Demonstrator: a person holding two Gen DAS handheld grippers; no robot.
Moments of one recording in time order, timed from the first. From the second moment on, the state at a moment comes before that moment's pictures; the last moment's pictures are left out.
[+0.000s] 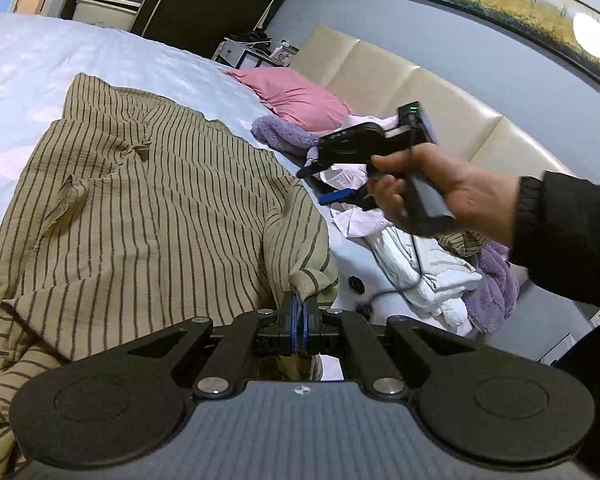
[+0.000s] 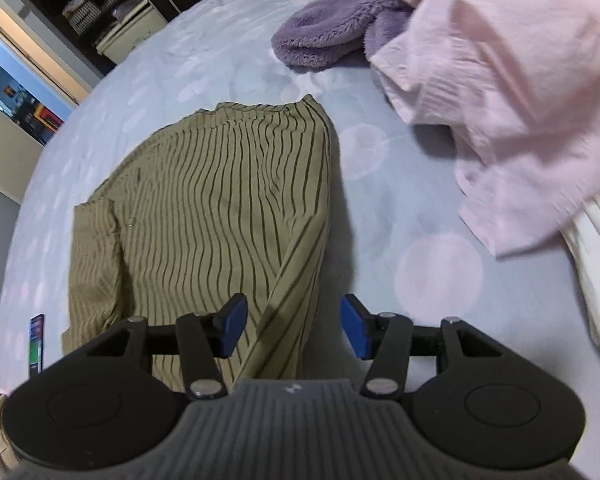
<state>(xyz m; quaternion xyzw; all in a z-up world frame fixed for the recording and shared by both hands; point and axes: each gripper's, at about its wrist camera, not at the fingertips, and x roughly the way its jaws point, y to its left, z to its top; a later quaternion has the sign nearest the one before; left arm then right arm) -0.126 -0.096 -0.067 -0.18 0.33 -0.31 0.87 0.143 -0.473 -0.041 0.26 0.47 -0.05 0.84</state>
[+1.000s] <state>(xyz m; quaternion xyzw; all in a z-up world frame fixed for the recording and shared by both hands) -0.106 -0.057 -0.097 -0.23 0.36 -0.30 0.86 0.296 -0.474 -0.029 0.30 0.43 0.00 0.85</state>
